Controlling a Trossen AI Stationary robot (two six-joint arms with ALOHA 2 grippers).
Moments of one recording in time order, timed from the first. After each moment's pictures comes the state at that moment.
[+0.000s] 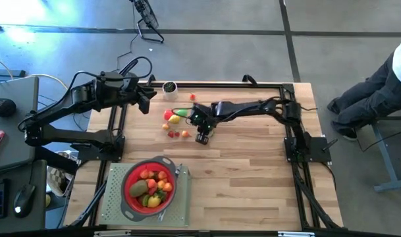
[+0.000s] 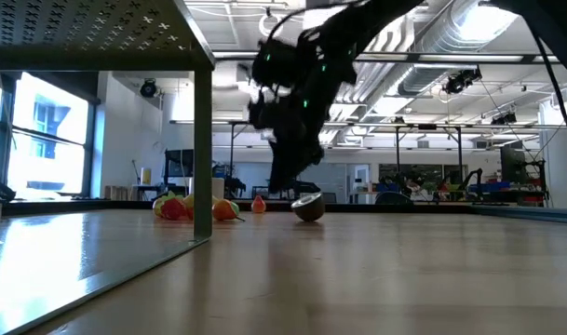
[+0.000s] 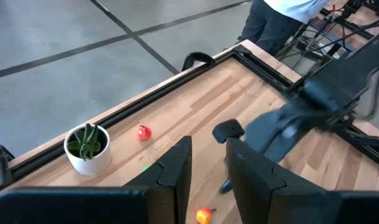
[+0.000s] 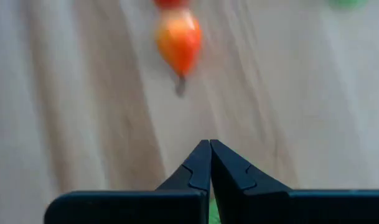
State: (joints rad) left arm 0.33 0.87 1.22 -0.77 -0.24 -0.42; right arm -0.20 2.09 1.54 -0.56 -0.10 0.12
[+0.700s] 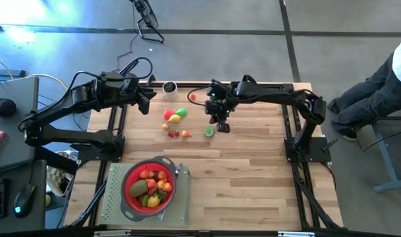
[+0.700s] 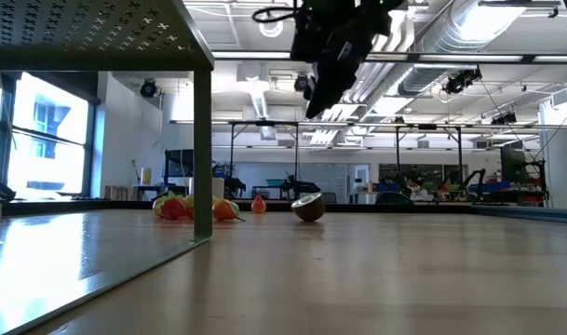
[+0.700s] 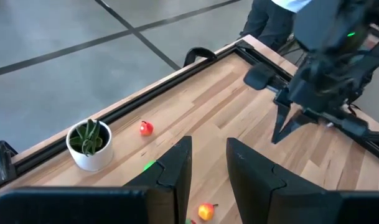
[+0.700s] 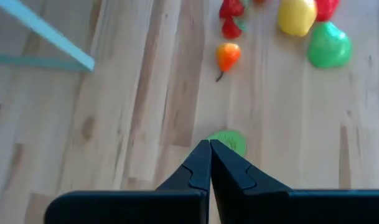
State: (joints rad) left arm 0.33 0.87 1.22 -0.79 -0.24 -0.42; right arm -0.31 1.79 1.54 -0.82 -0.36 -0.30
